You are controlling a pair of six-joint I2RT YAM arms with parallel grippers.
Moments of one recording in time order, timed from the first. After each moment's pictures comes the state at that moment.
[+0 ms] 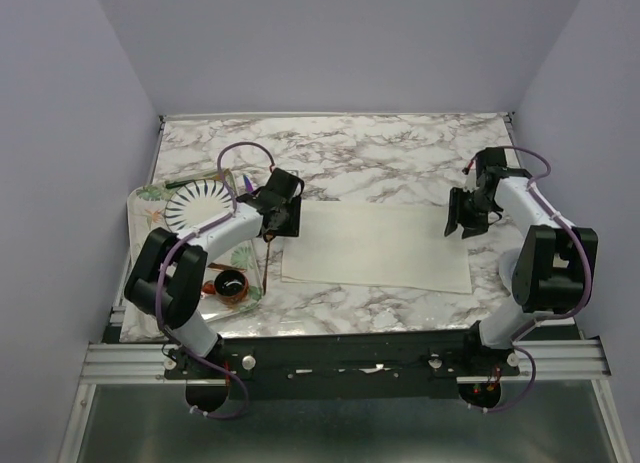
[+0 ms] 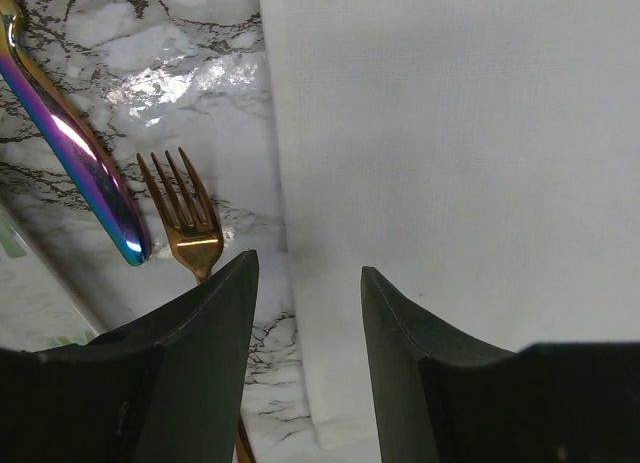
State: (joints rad) left arm -0.51 1.61 1.02 -0.42 -0.13 -0.38; right arm -0.07 1.64 1.16 -0.84 -0.13 0.07
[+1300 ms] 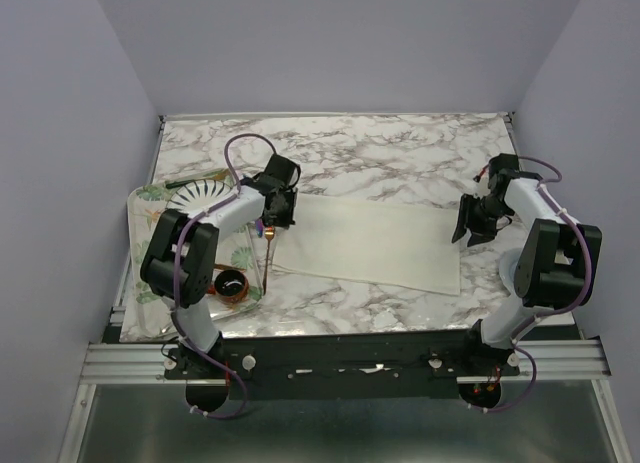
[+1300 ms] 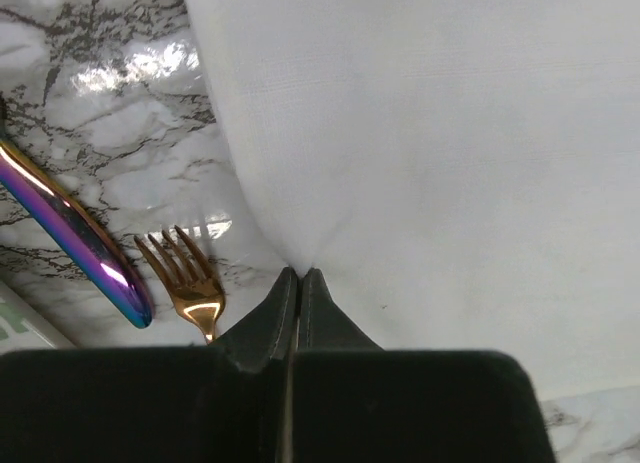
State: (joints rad) left arm -0.43 1.77 1.16 -0.48 -0.01 -0.28; right arm -0.17 1.67 1.15 -0.89 -0.19 0.06
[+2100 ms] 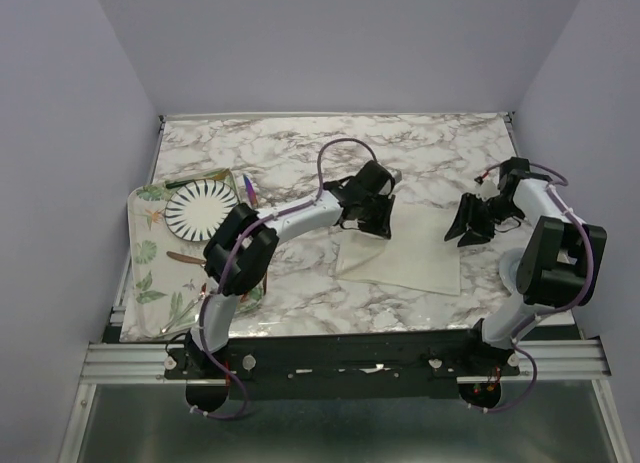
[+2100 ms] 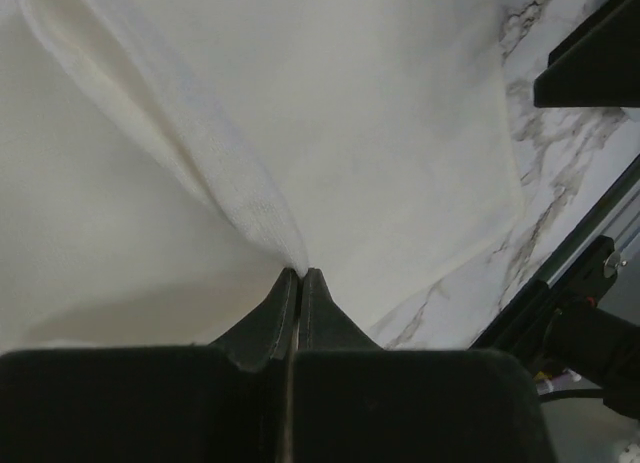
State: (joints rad) left arm -0.82 2.04 1.59 -0.42 0.27 -0.53; right arm -0.23 1.68 1.15 -0.93 -0.45 0.02
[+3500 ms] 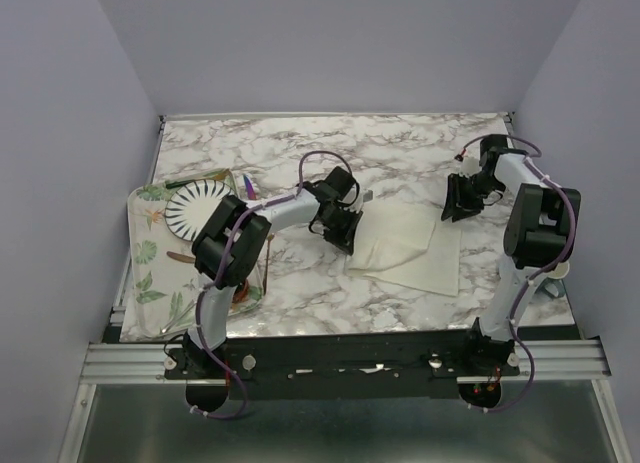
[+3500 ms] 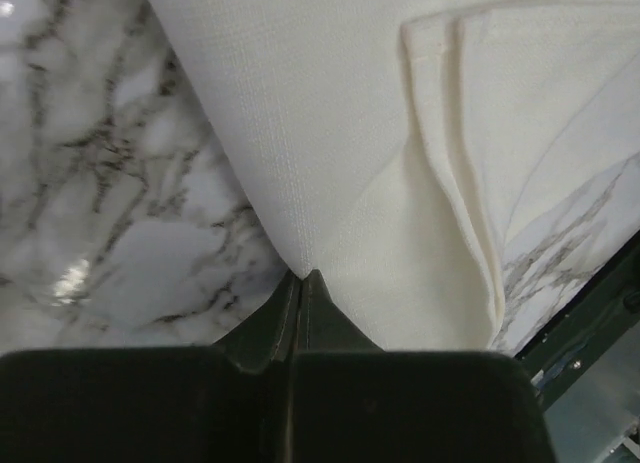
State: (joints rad) left arm -0.70 2.04 1.40 -0.50 0.44 -0.25; right arm -0.15 2.00 1.47 -0.88 -0.37 -0.14
